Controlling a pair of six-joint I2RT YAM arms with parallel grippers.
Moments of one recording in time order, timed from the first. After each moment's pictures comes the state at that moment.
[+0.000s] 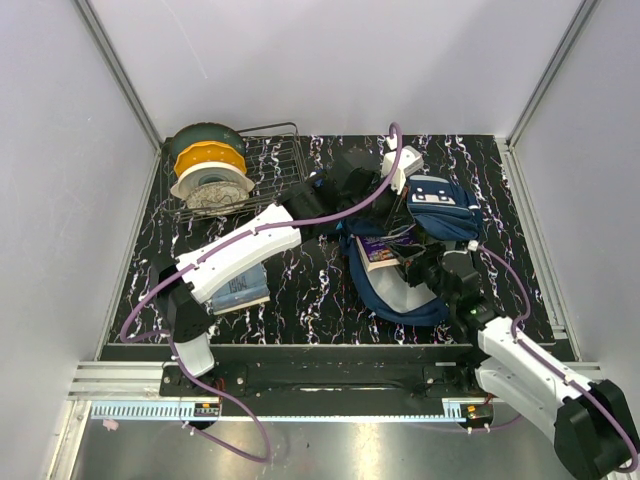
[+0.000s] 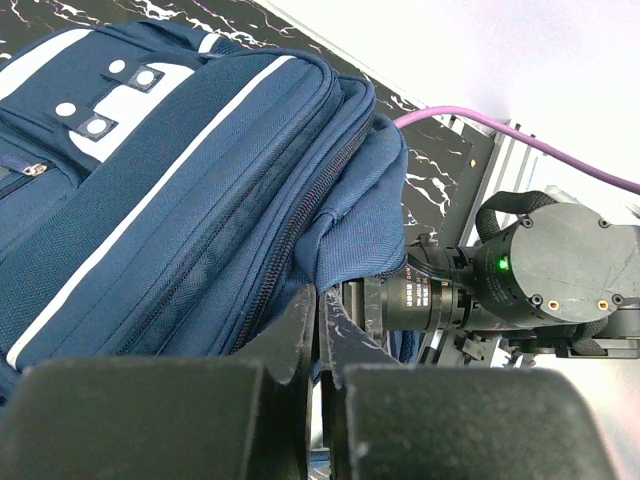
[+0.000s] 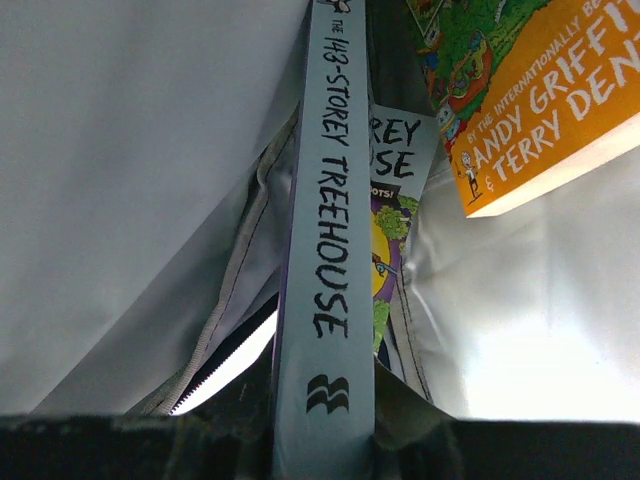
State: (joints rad) left arm -0.96 1.76 1.80 -0.45 0.27 -0.22; right arm 0.47 0.81 0.29 0.25 -0.01 1.63
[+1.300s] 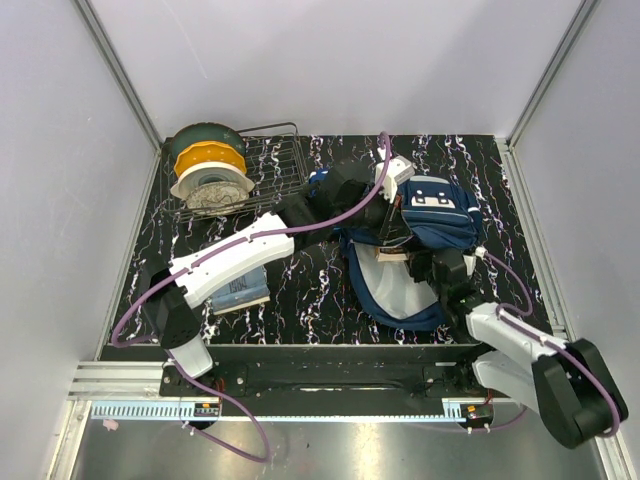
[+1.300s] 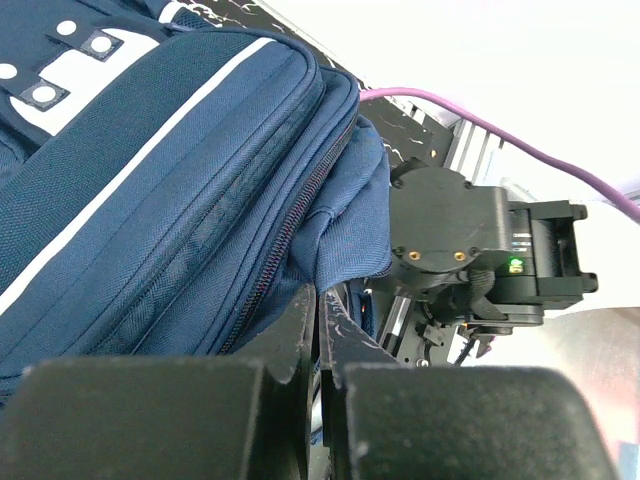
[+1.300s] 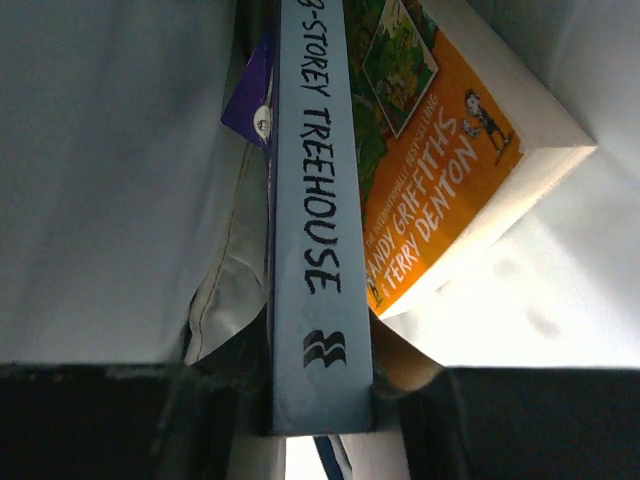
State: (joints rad) left arm -0.96 1.69 1.64 -0.35 0.34 -0.32; right arm 0.41 0.99 0.27 0.29 0.22 1.64
